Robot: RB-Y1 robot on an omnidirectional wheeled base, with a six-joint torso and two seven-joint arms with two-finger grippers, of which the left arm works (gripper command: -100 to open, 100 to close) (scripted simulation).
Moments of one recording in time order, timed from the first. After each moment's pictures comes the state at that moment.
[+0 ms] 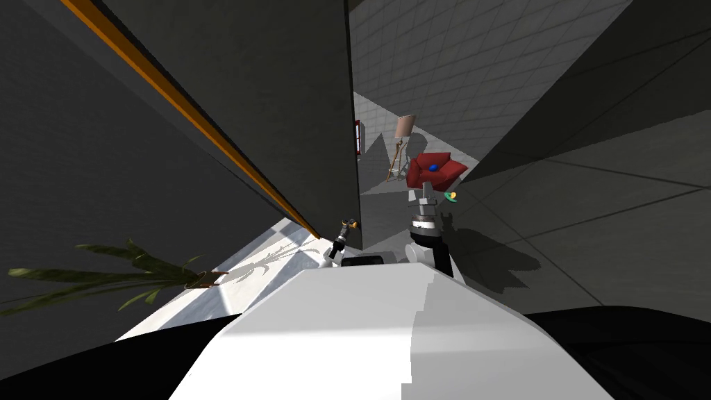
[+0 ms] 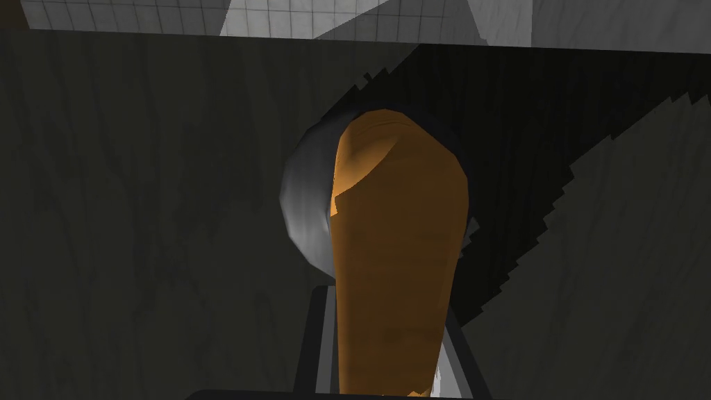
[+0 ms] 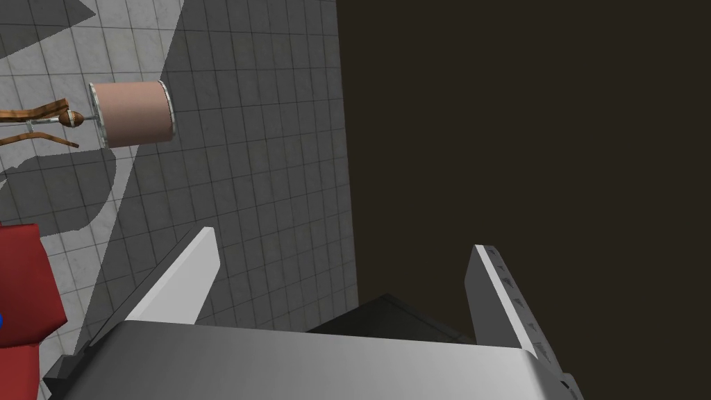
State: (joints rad) arm -0.16 0.05 -0.27 -0.64 -0.10 -0.80 0.15
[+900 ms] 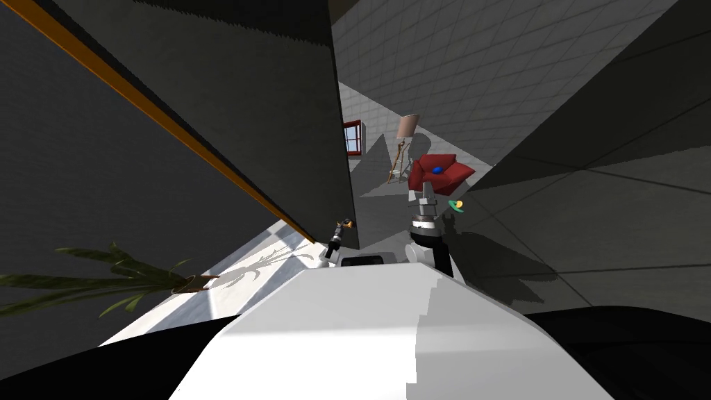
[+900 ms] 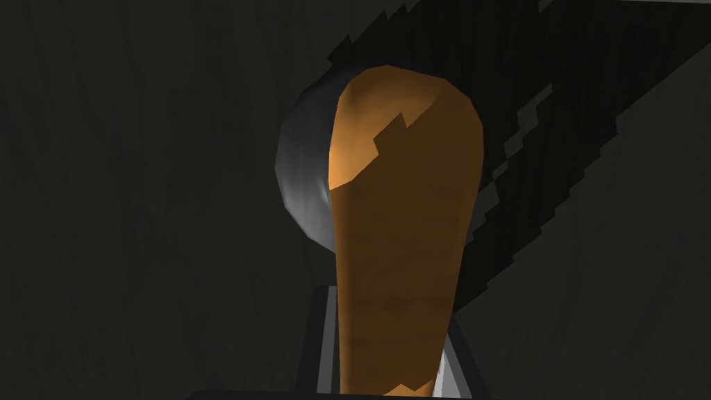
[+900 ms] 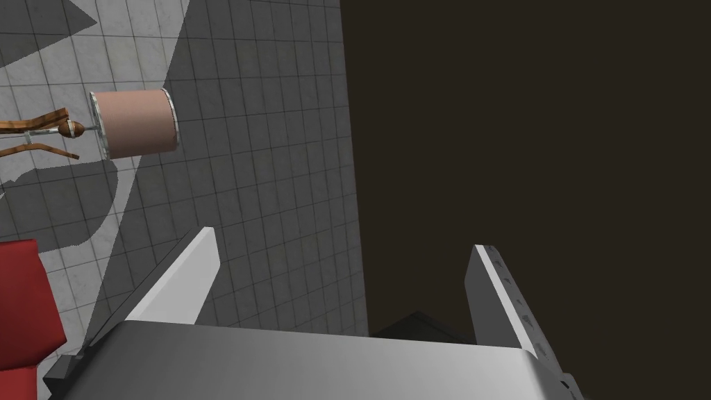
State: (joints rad) arm -0.14 0.08 -0.17 -0.66 -0.07 -0.78 0.12
